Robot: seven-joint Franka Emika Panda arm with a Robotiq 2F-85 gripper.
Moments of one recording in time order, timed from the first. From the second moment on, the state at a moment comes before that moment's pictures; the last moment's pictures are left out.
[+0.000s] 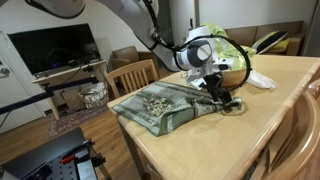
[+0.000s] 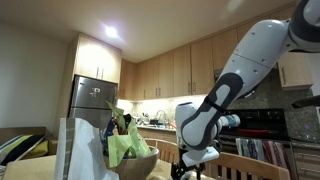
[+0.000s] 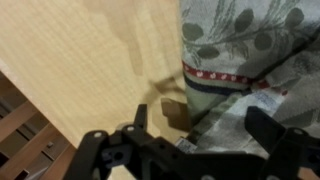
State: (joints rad) arm 0.06 0.97 -0.24 -1.49 -0.09 2.57 0.52
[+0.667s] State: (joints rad) arm 0.06 1.03 -0.21 -1.48 0.10 2.81 0.54
